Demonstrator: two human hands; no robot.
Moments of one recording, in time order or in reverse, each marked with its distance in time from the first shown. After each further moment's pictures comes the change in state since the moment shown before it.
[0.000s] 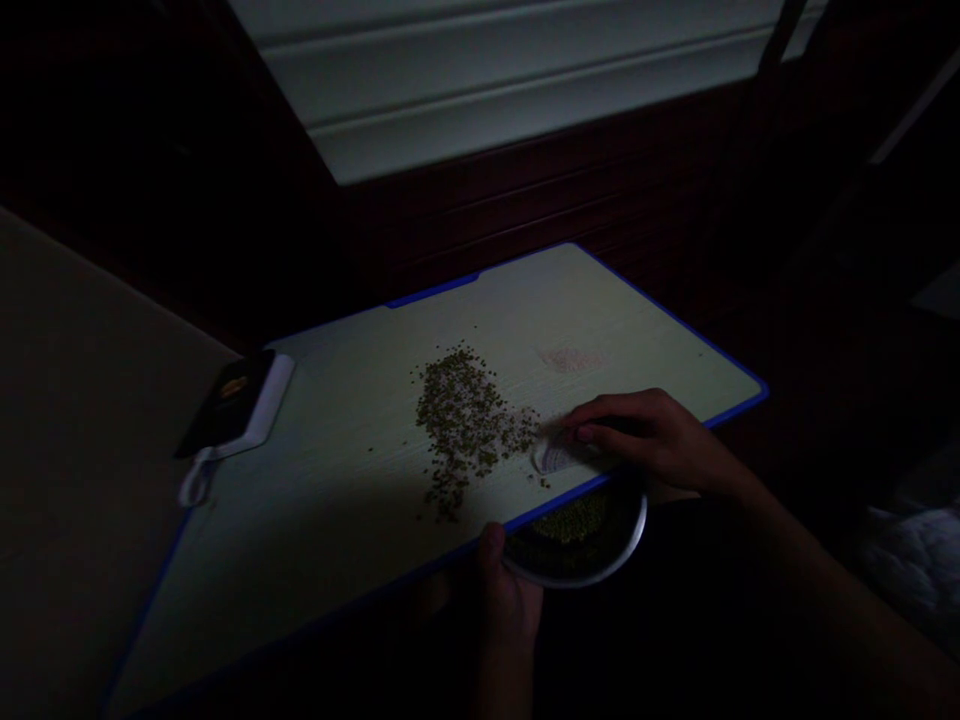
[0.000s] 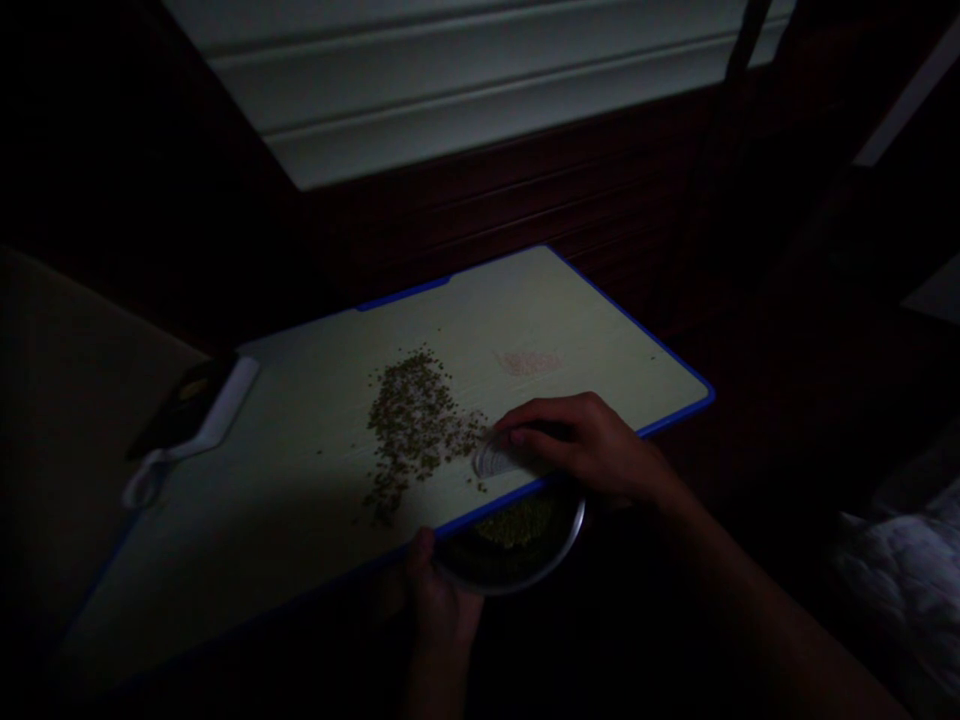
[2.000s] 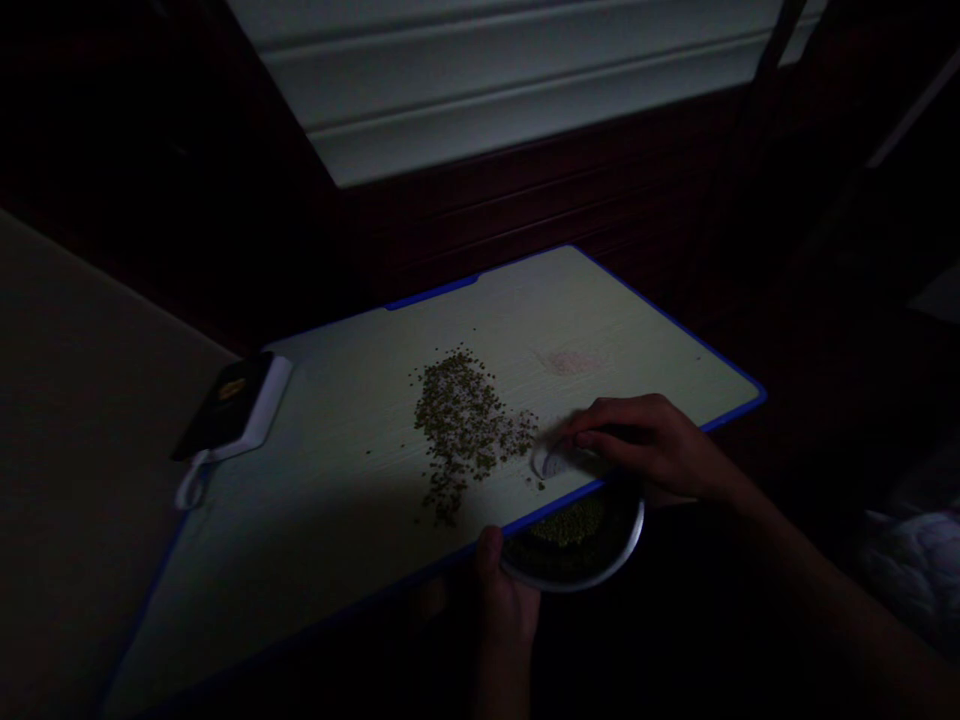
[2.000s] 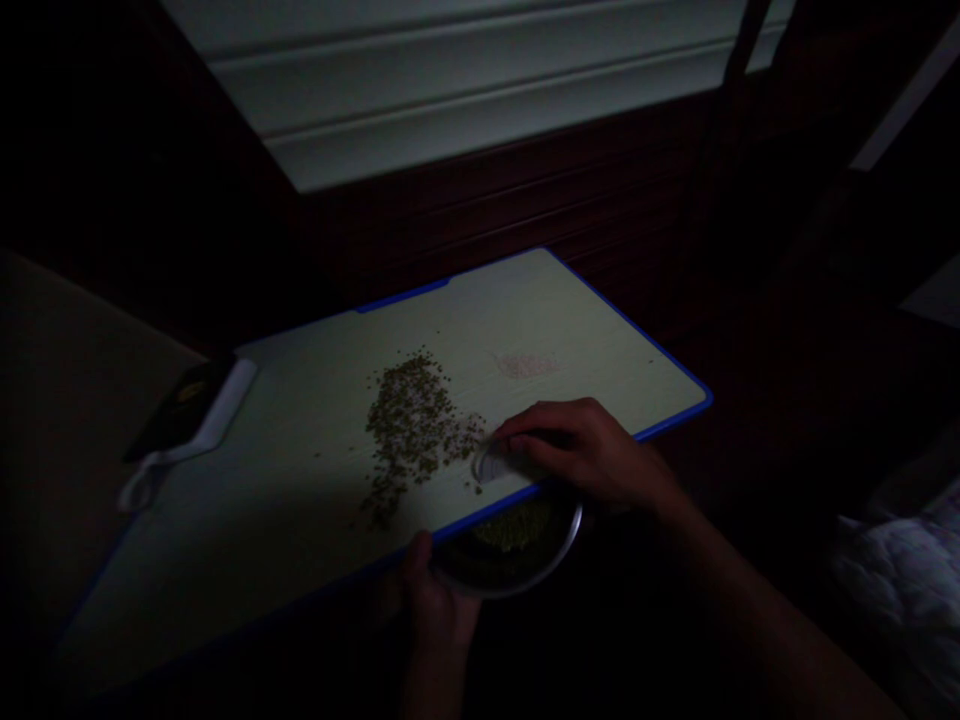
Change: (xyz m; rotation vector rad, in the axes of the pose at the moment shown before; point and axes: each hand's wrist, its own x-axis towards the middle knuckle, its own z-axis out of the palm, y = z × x) left_hand 0.001 0.000 -0.001 0.006 -0.014 0.028; right_hand -0.001 0.001 0.000 -0.053 0.004 -0.072
